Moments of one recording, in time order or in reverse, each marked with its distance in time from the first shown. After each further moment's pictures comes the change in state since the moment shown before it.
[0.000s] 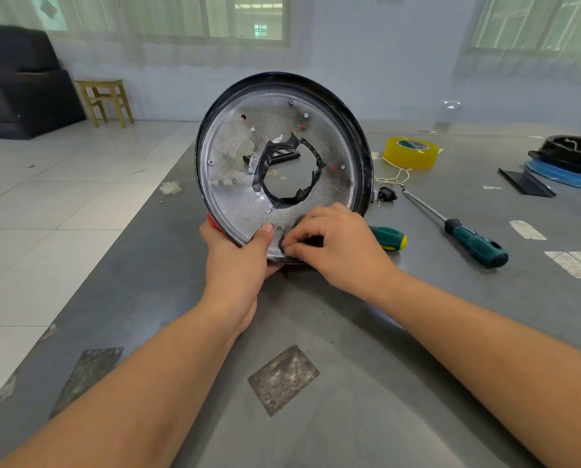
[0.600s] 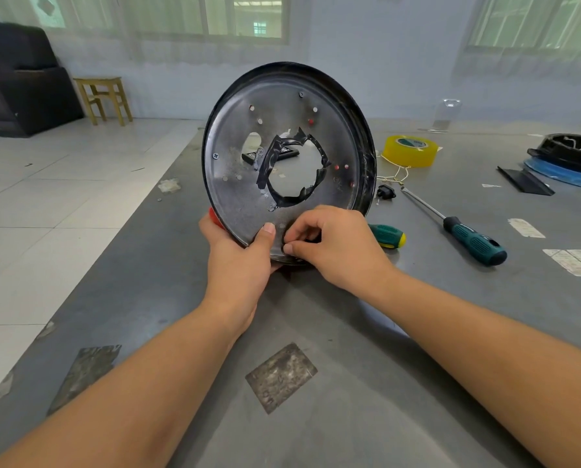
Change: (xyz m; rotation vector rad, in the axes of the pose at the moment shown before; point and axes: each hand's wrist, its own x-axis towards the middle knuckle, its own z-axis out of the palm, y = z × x) left_hand 0.000 -0.008 -0.002 0.105 -0.022 0.094; right_hand -0.001 -0.005 0.000 0.067 0.004 0.123
